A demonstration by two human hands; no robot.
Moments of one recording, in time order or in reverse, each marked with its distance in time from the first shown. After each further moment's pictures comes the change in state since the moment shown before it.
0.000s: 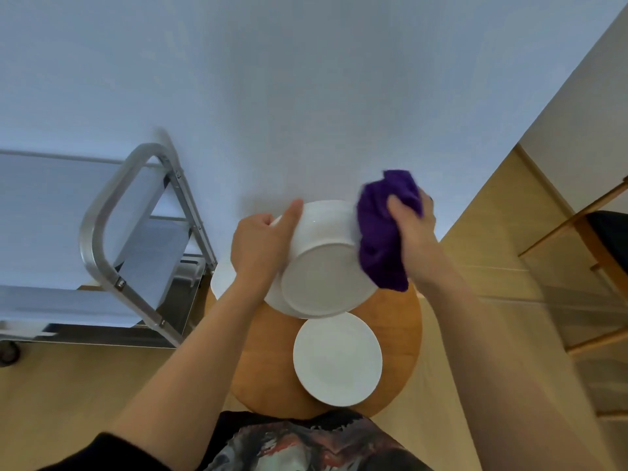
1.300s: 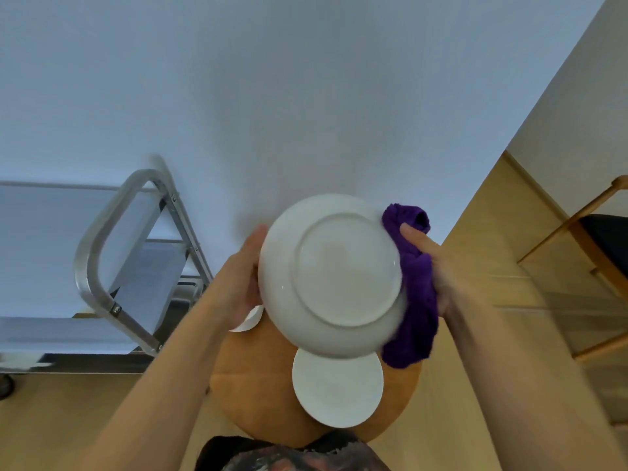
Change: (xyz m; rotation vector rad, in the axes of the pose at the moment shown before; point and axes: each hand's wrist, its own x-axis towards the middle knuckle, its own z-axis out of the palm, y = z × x) left_hand -0.009 -0.005 -0.032 -0.557 -0.601 -0.275; right_hand 0.013 0.031 -0.042 0.590 -0.255 0.348
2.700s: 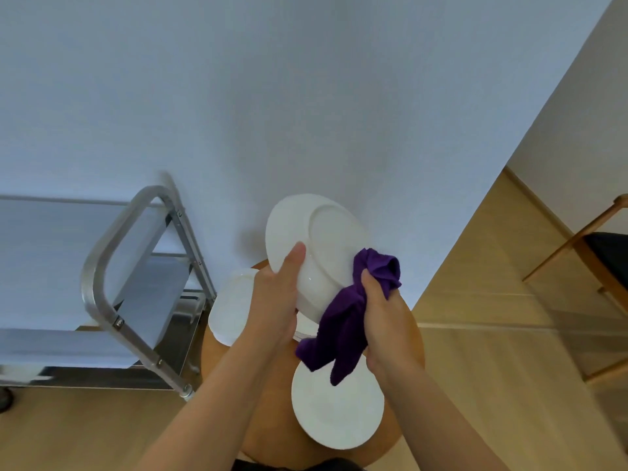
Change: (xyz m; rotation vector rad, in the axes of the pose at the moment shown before) left_hand -0.005 0.000 0.066 -0.218 0.351 0.100; right_hand -0.018 0.064 0.052 -0.433 0.567 -0.255
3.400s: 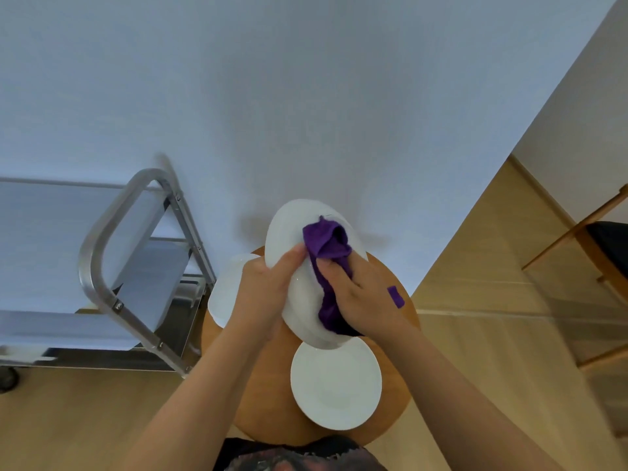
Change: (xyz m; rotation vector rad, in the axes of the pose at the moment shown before) left_hand -0.010 0.005 -0.018 0.156 -0.066 0.044; right_hand -0.004 -0.032 0.010 -0.241 -0.564 -0.478
